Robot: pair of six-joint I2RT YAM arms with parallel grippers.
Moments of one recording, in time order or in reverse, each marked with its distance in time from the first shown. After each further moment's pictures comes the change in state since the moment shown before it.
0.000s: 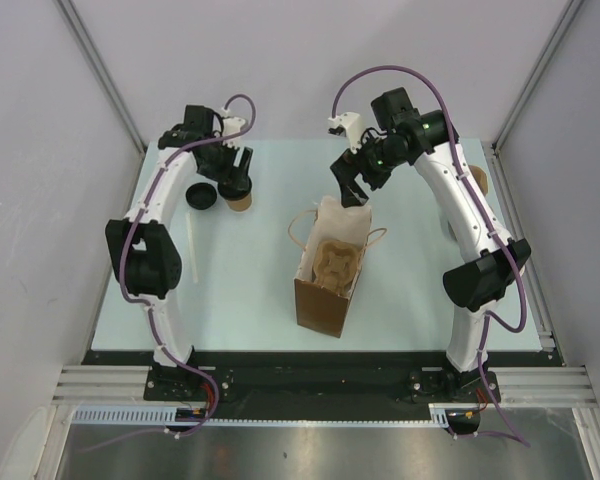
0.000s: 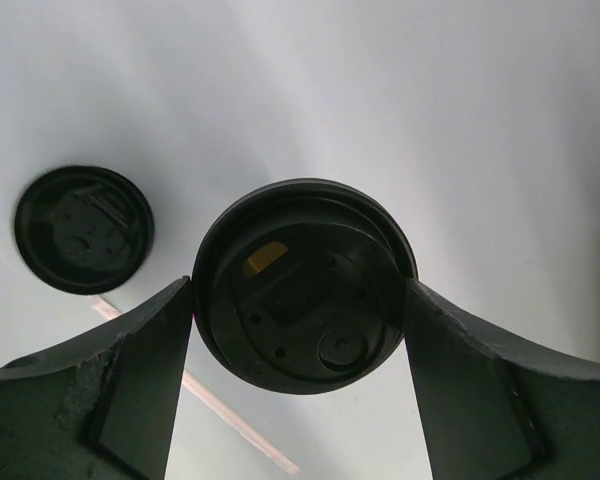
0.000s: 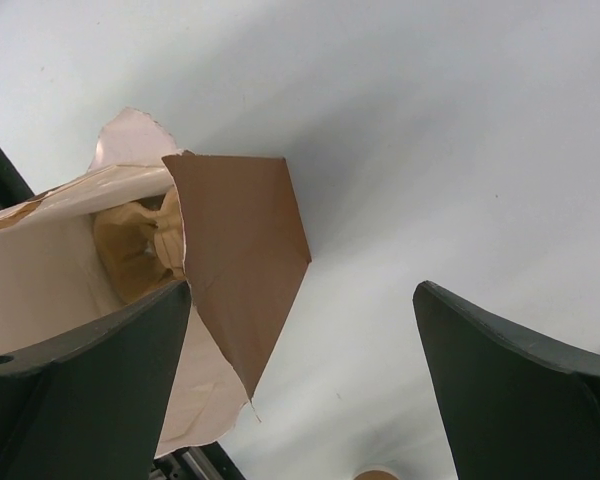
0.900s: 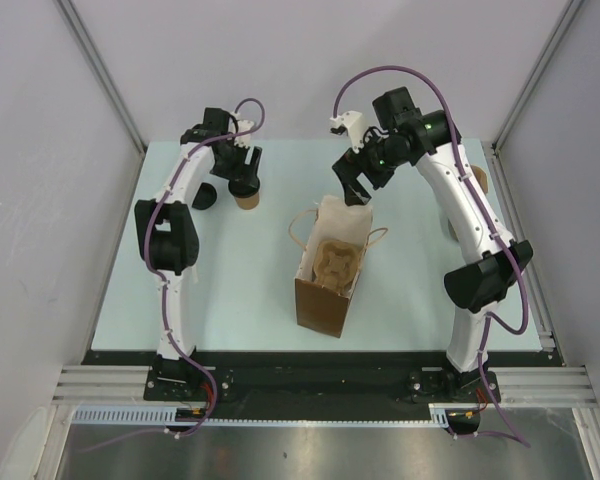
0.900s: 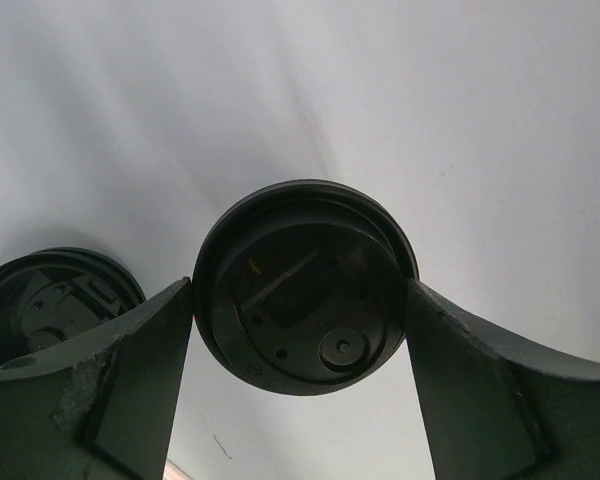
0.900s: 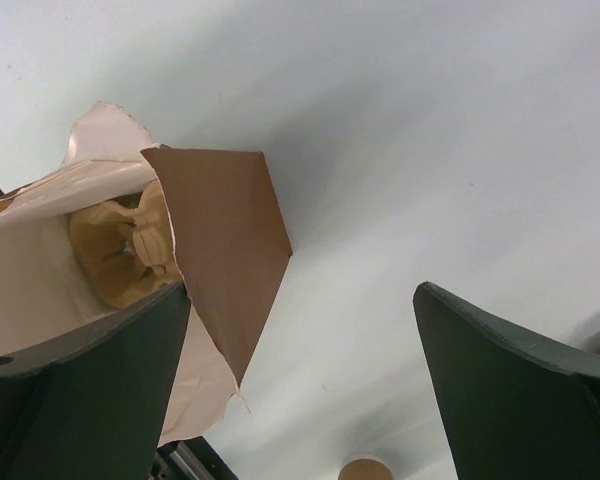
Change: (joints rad) left arm -0.009 0.294 0.206 0.024 -0.037 -0.072; right arm -0.003 -0.013 -0.005 0.004 0.053 -0.009
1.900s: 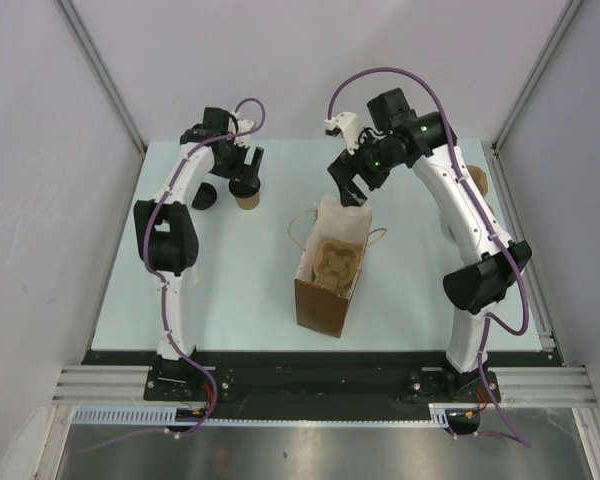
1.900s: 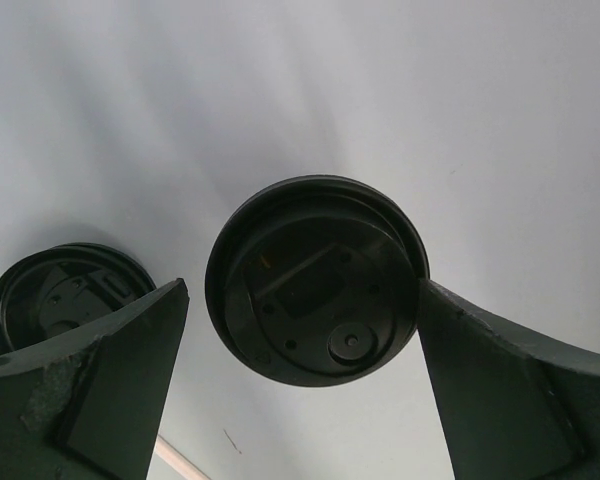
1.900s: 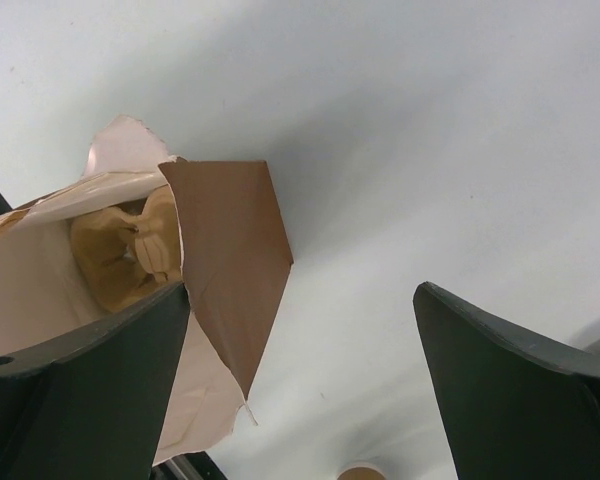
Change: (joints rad) left arm -0.003 -0.021 -0.014 0.009 -0.022 0.018; right arm 0.030 -0.003 -0.007 0.021 0.012 0.000
